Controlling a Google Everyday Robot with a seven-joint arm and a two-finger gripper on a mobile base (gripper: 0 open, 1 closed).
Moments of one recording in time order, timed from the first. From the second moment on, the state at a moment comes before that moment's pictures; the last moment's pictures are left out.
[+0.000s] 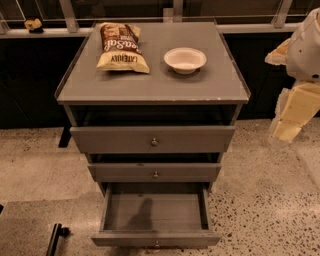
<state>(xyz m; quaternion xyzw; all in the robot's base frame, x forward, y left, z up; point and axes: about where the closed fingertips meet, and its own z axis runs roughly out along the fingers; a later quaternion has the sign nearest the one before) 0.438 -0.216 0.979 -0.60 0.78 -0.04 0.16</state>
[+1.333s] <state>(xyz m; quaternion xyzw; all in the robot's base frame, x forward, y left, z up) 0.382 -0.229 0.906 -0.57 0.80 -0.02 0.17</state>
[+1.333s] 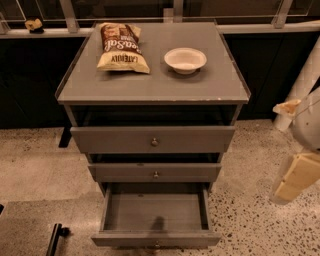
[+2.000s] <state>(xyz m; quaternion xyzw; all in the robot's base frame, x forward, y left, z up) 0.373 -0.217 0.818 -0.56 0.82 -0.02 0.14</state>
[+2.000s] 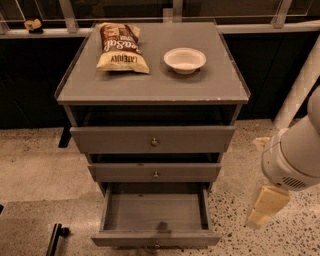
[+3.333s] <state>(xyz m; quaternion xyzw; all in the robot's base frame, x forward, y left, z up) 0.320 -0.236 0.694 -0.53 0.84 -0.05 0.12</state>
